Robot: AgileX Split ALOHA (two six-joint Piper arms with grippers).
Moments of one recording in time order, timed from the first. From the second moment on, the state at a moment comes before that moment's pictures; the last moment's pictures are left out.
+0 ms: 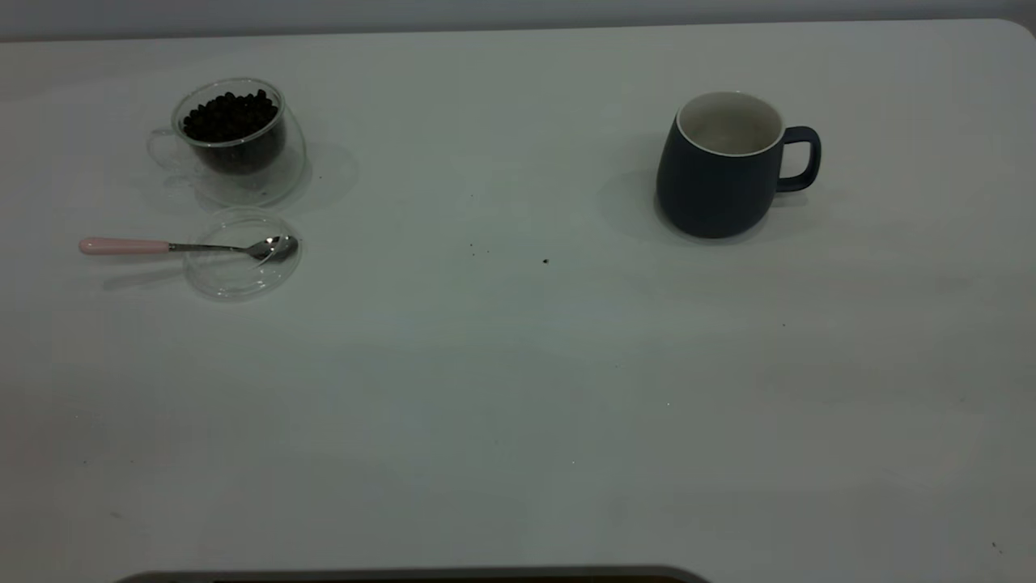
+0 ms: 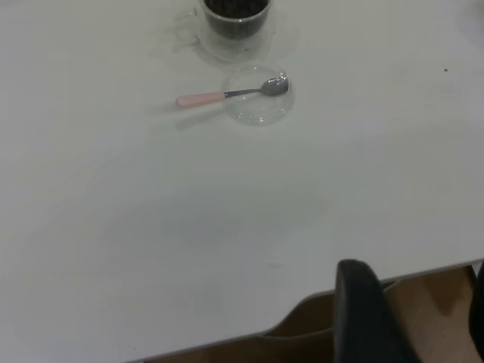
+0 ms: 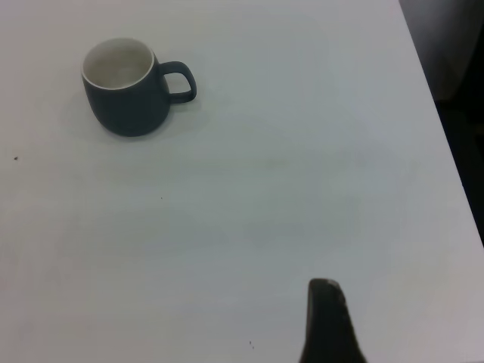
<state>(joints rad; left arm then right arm) -0.09 -0.02 -0.49 -0.11 1.13 0.09 -0.03 0.03 -0.47 0.01 1.12 0.04</state>
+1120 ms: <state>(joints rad) -0.09 -0.02 -0.49 -0.11 1.13 0.09 -0.03 0.17 -0.51 0.10 1.01 0.02</state>
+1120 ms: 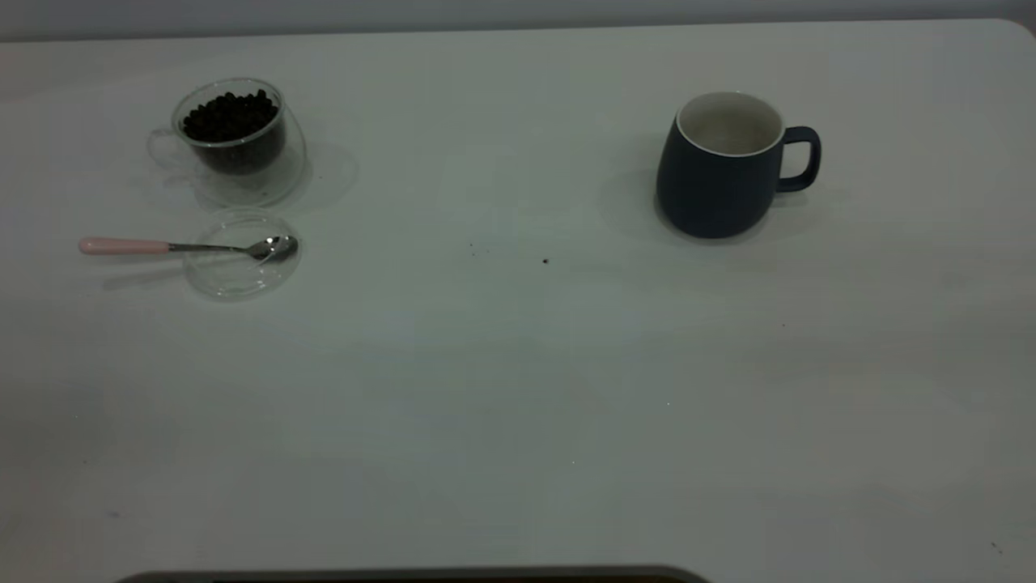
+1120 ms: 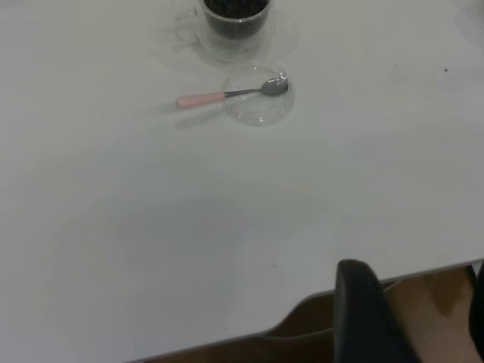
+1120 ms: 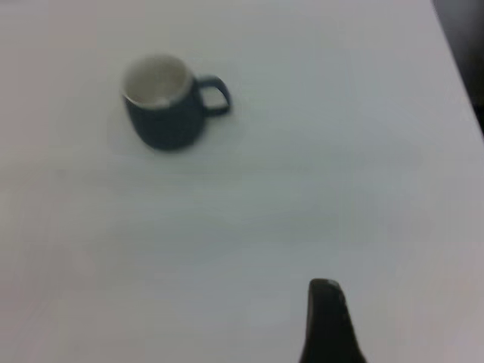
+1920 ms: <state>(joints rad) -0.09 -0.02 -0.49 -0.11 1.13 0.09 -0.03 1.62 -1.06 0.32 0.63 -0.75</state>
